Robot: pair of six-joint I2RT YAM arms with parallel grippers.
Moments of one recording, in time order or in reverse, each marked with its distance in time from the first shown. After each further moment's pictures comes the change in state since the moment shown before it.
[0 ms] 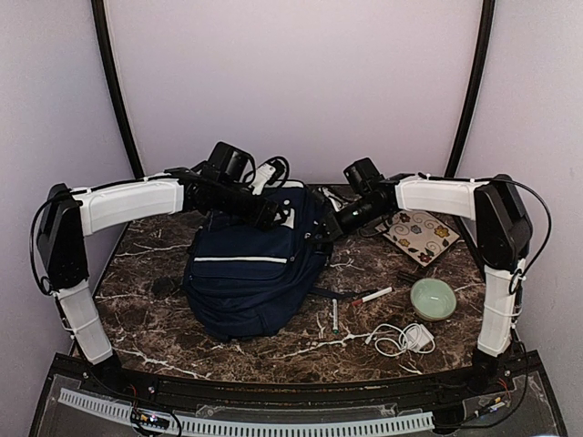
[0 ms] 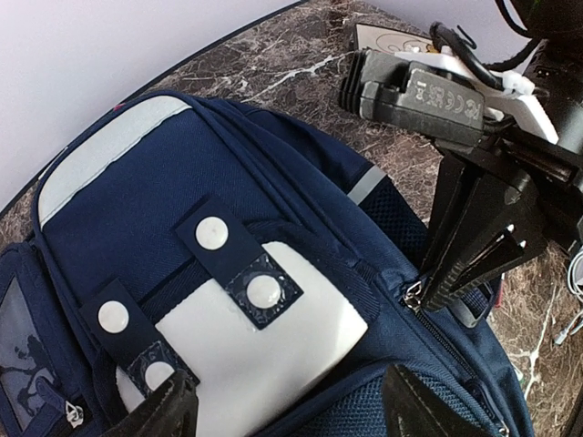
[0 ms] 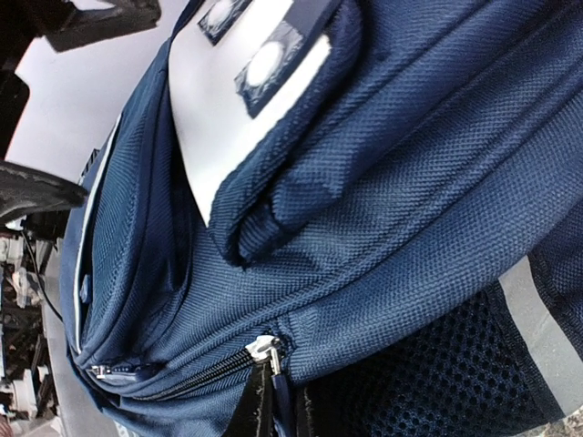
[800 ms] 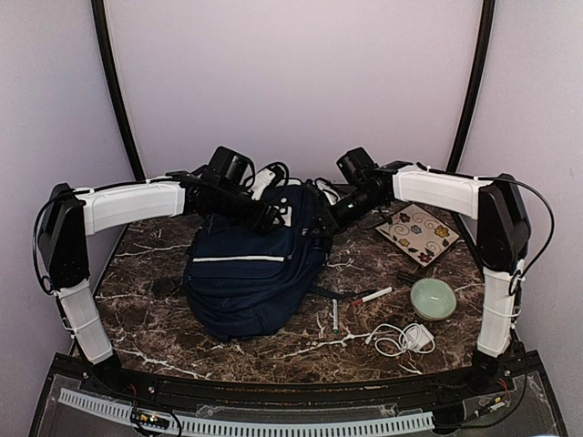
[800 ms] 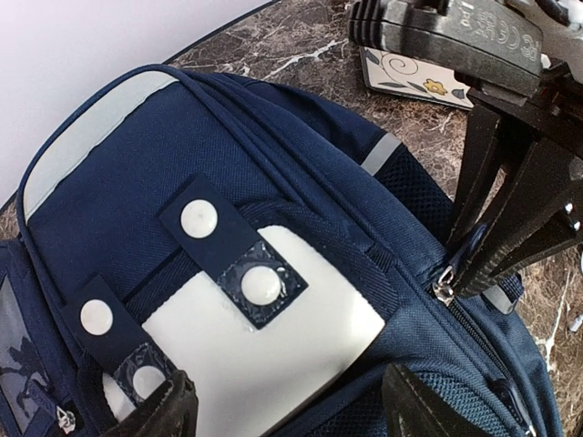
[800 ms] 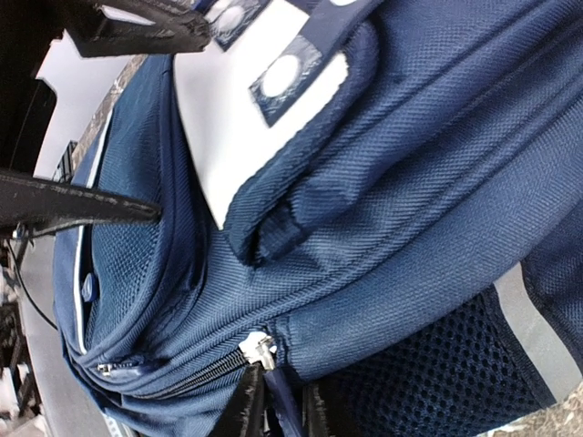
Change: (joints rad) left arm 0.010 0.010 -0.028 0.013 -0.009 0.044; right arm 0.037 0.001 0.127 -0.157 0.109 -0.030
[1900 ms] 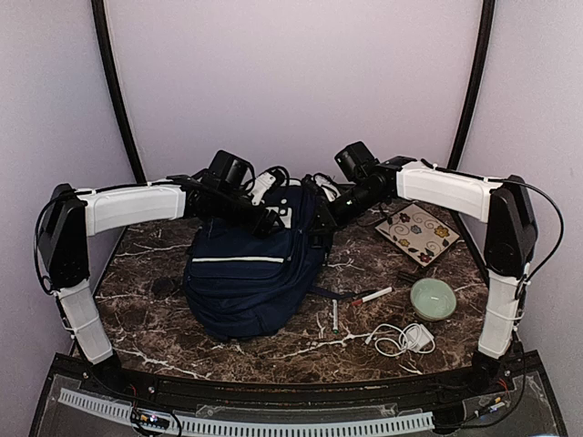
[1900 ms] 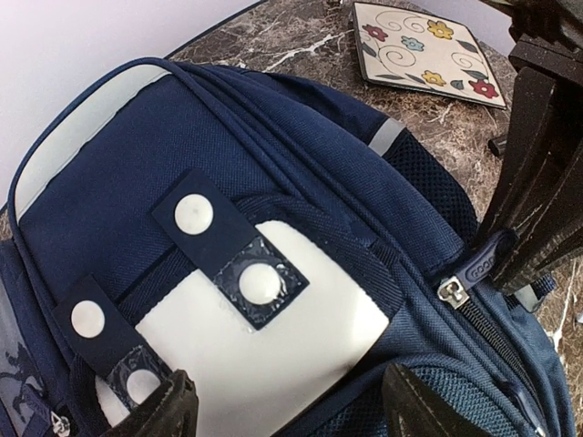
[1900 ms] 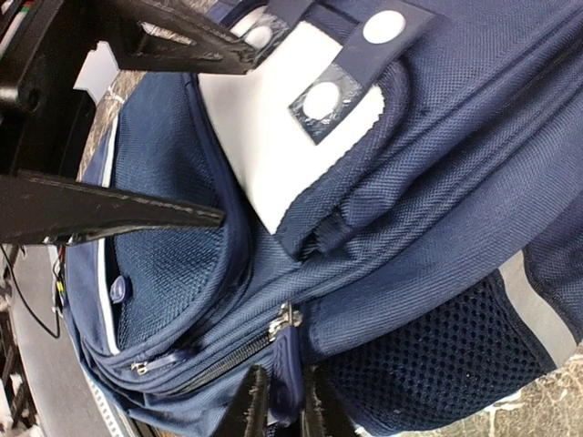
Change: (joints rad) left arm 0.000 0.000 -0.029 0.027 -0.004 0.026; right arm 0.039 -0.057 0.003 -0.027 0.082 0.033
